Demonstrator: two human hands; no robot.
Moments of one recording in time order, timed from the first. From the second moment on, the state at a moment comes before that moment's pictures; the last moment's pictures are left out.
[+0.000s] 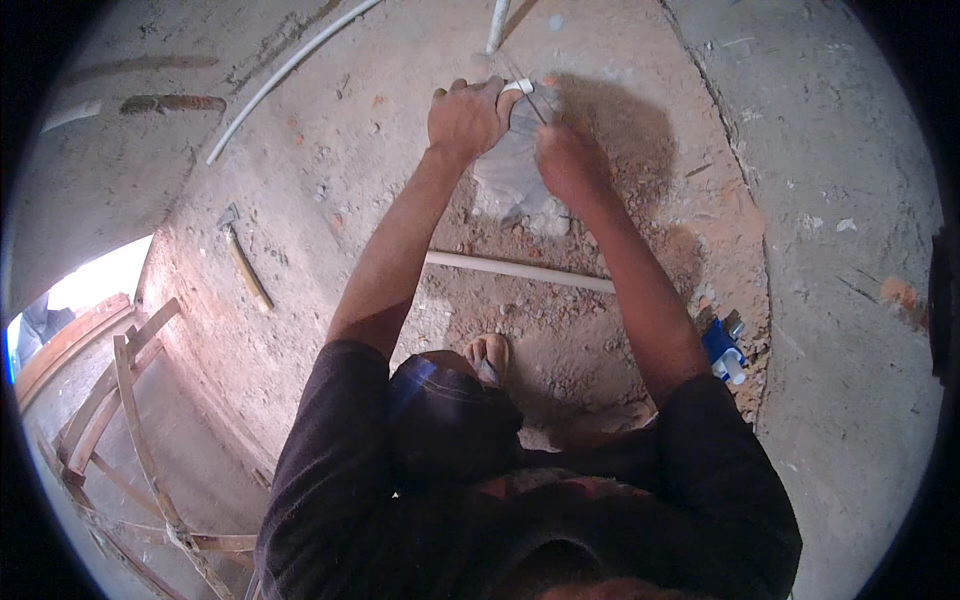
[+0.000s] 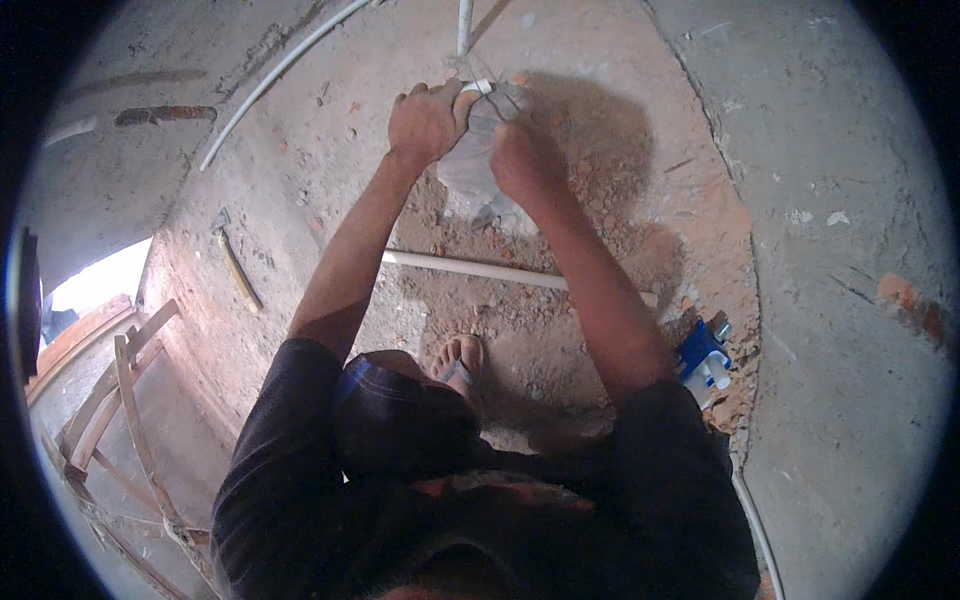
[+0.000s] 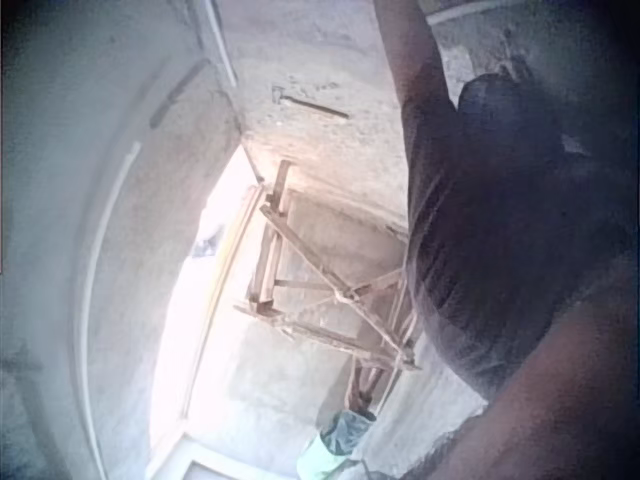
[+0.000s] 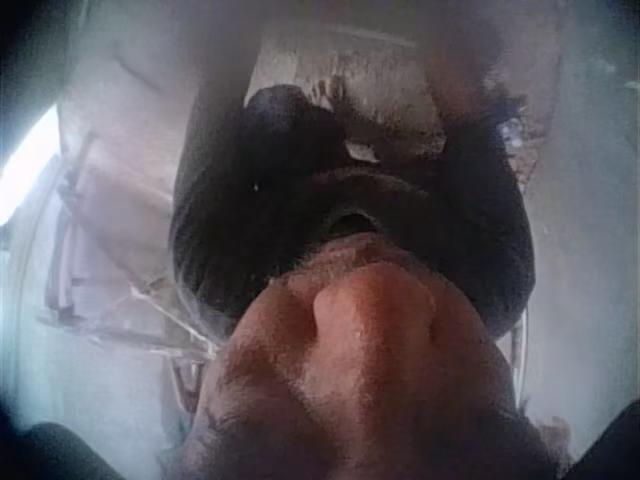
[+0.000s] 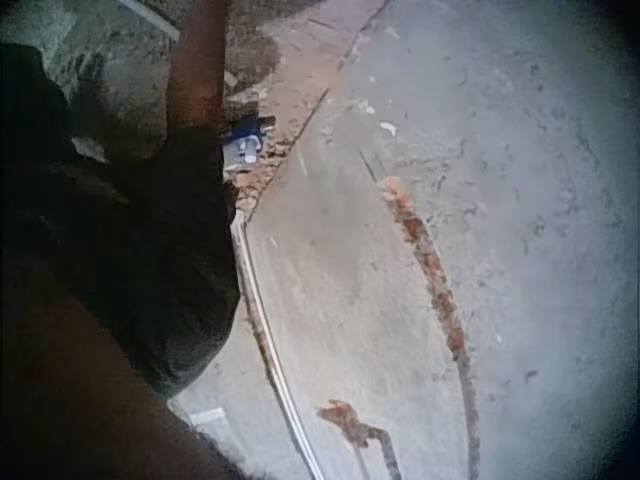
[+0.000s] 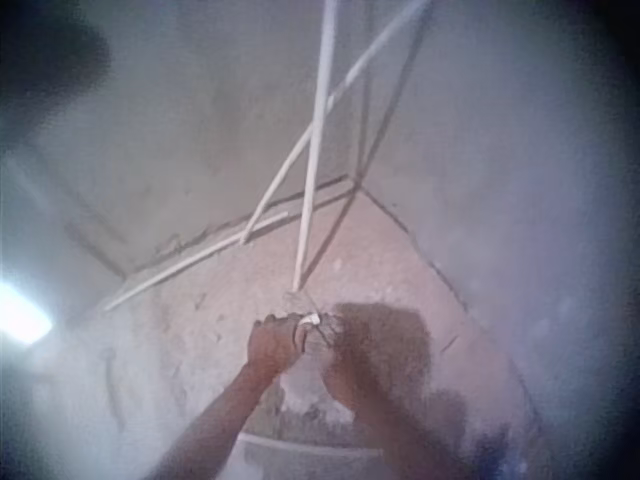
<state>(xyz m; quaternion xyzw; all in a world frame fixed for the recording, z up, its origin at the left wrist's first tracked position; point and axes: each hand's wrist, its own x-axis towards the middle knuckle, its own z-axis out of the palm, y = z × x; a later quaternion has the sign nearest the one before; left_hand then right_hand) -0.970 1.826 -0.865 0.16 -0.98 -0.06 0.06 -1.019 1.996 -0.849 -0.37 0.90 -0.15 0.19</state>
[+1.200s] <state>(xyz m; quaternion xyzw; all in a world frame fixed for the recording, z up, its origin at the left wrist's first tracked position) -0.970 1.826 -0.863 0.18 -0.98 -0.05 0.07 -1.009 2.008 -0.834 -0.30 0.90 -0.23 0.21</state>
